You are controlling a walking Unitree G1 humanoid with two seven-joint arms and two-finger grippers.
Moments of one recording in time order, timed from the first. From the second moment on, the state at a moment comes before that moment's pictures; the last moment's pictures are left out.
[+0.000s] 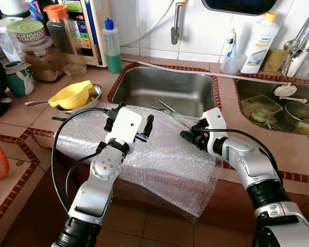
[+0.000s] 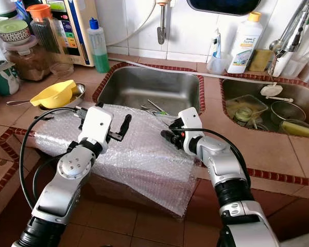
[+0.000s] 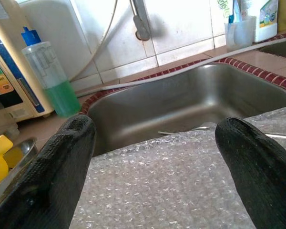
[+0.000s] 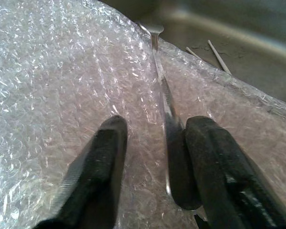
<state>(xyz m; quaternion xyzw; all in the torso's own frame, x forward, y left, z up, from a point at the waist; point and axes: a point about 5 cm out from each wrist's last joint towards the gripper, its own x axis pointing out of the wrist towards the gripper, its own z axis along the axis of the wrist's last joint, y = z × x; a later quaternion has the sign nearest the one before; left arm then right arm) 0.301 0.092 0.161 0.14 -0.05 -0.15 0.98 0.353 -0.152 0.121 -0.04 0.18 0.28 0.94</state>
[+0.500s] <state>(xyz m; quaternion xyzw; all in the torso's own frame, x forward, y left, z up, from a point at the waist) 0.300 0.094 0.161 0.15 -0.05 -0.16 0.98 0.357 -0.157 0.119 -0.02 0.18 0.26 0.95</state>
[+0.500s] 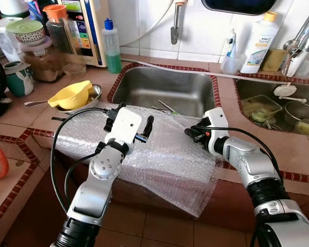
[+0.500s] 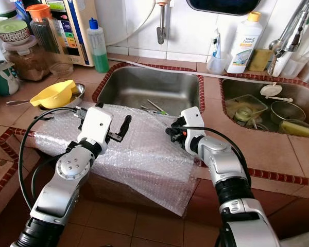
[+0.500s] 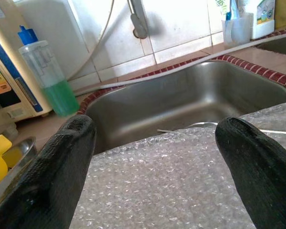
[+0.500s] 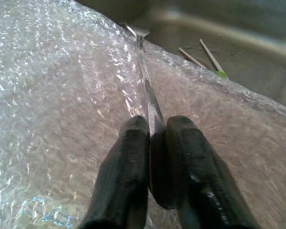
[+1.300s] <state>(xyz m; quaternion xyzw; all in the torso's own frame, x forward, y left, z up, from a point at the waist) 0.300 0.094 0.161 0.15 -0.05 -0.15 0.98 0.370 -0.162 0.134 0.00 0.13 0.22 0.97</state>
